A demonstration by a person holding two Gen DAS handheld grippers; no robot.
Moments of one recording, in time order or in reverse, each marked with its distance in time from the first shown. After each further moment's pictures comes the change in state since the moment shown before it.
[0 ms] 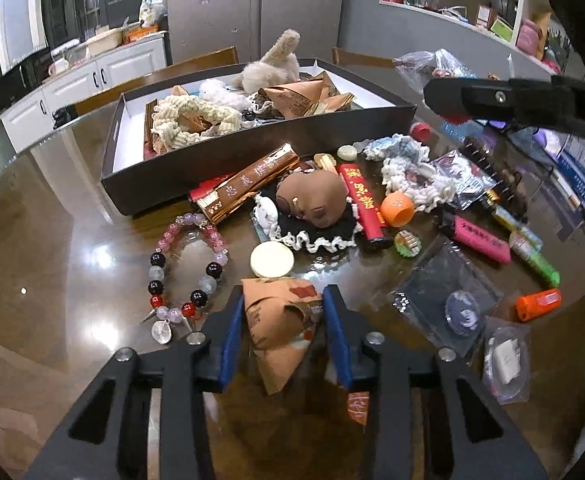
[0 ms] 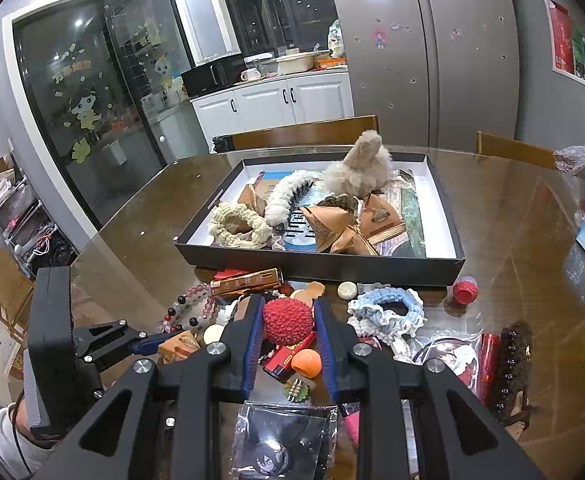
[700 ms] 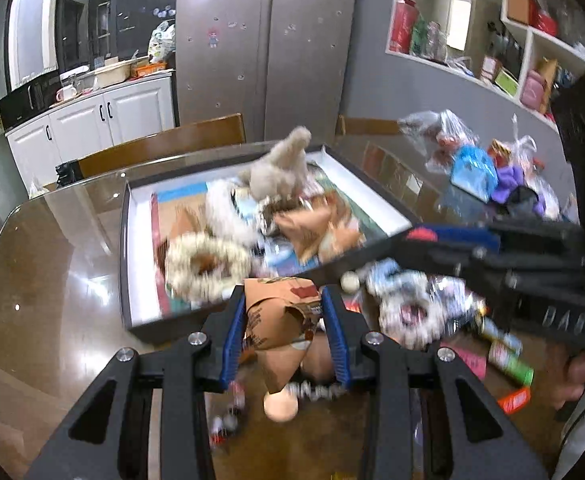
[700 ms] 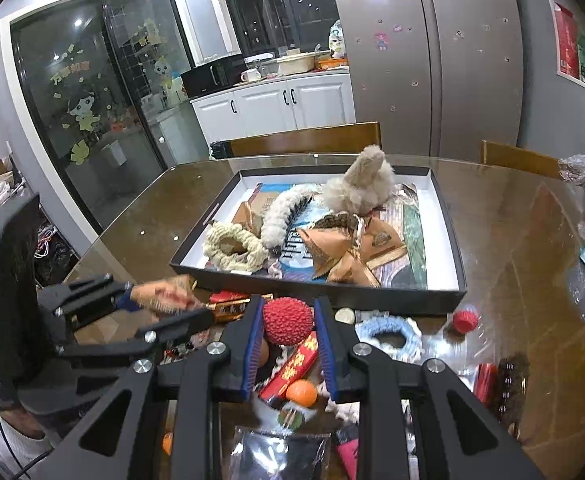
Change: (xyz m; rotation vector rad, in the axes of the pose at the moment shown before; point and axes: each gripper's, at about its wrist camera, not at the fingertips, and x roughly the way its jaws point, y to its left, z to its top) left arm -0.023 0.011 0.098 -0.041 -0.147 -0.008; right arm 0.014 -0.005 0.028 -0.006 0.008 0.003
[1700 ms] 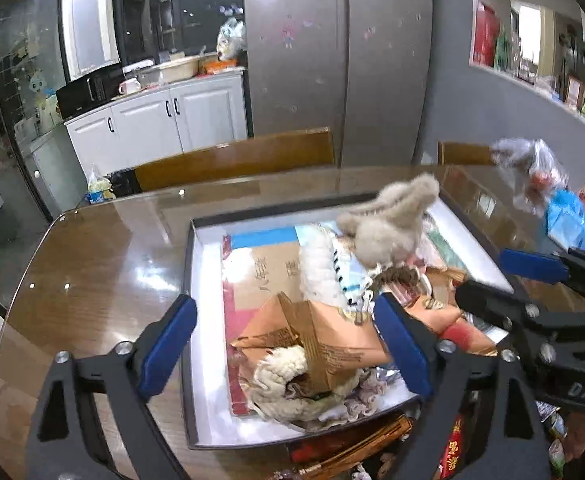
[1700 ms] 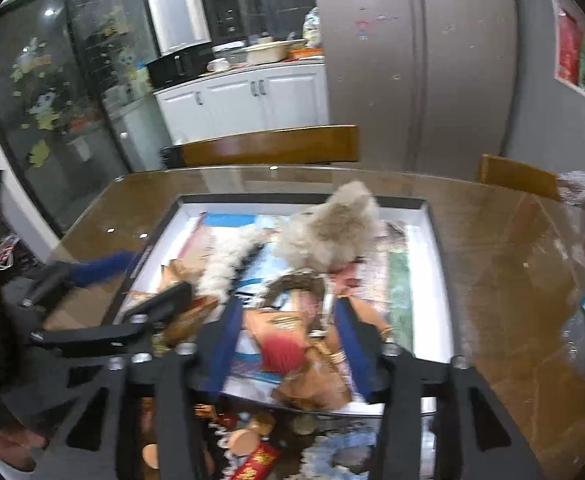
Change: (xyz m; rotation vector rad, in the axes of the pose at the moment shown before) left arm 0.066 0.050 0.059 -0.100 -0.018 0.246; right arm 0.082 -0.025 0.068 0.017 0.035 -0.138
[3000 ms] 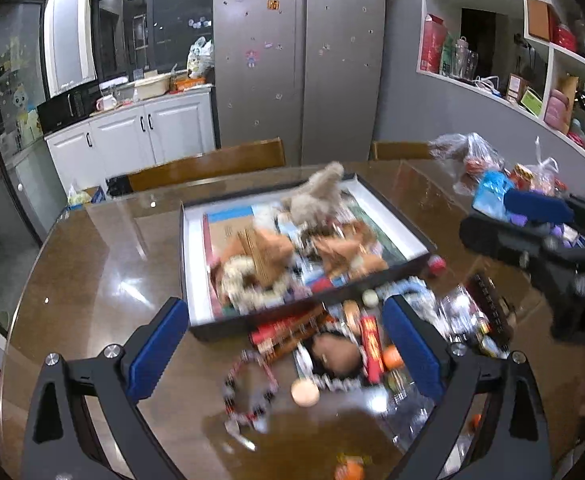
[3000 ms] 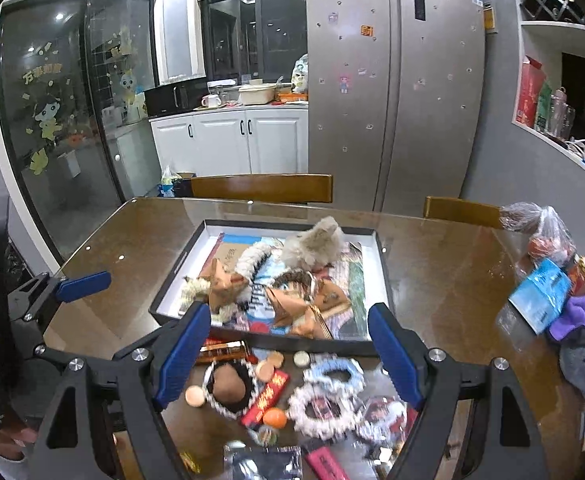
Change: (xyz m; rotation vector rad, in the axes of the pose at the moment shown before) left arm -0.145 -0.017 -0.065 0.058 -0.028 -0.105; right arm -0.148 0.040 -0.039 -0.041 -0.144 -0.106
